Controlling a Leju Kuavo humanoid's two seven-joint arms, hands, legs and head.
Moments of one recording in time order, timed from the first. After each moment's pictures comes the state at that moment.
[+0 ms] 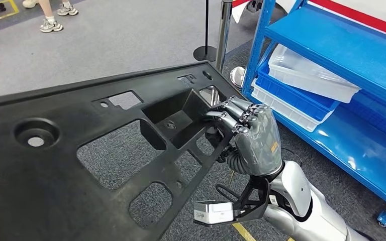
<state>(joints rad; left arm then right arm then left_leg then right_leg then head) -0.28 -0.08 -0.73 -0.24 -0.31 0.28 0.04 -0.46 -0.37 0.68 -1.98 0.91 -0.39 0.16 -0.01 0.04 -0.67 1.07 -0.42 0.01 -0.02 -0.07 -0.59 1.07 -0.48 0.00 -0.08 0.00</state>
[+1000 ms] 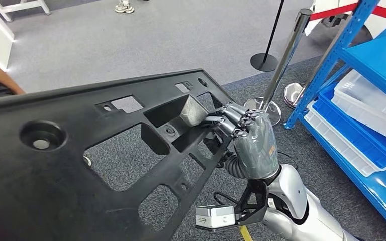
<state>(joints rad) -0.21 -0.07 -0.74 -0.25 -0.27 0.33 0.04 -0.43 -0.35 0.68 -1.97 0.86 -0.42 0.11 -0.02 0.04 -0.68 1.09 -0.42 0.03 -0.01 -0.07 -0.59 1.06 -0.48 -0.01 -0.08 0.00</state>
